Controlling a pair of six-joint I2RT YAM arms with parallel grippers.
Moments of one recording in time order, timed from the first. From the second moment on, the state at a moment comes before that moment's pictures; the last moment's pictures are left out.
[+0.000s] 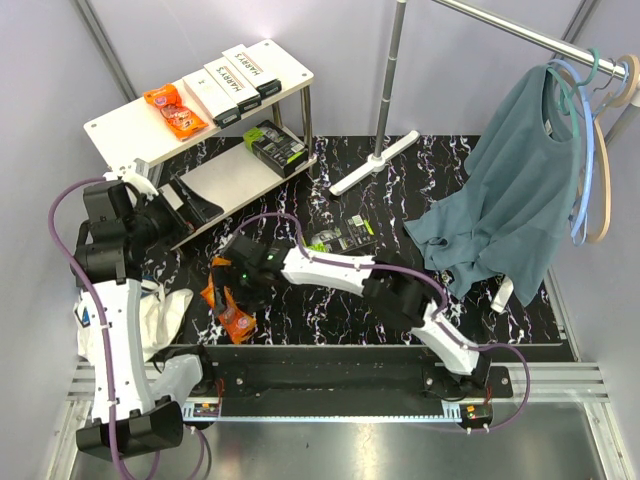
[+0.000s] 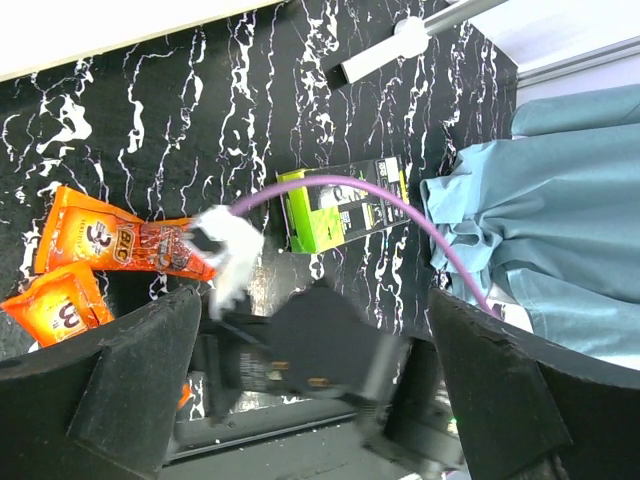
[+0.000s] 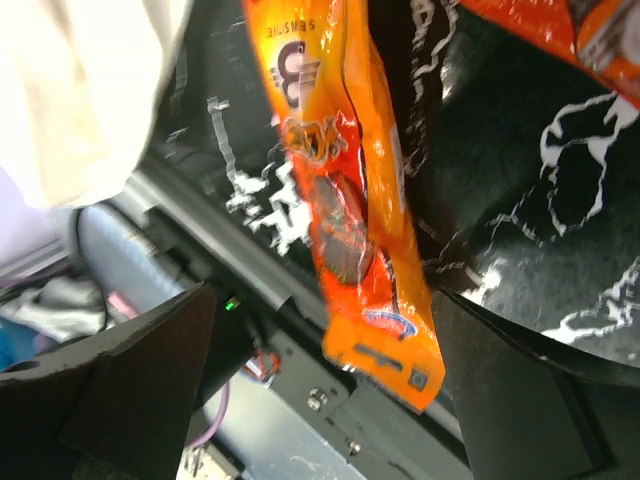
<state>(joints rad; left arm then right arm) 0.22 0.95 1.28 -0.95 0.54 -0.50 1.15 2.32 1.93 -0.53 -0.29 0.92</state>
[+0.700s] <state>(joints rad) 0.24 0.96 1.28 -0.93 0.61 -0.51 1.21 2.68 2.56 -1.11 -0.15 0.87</state>
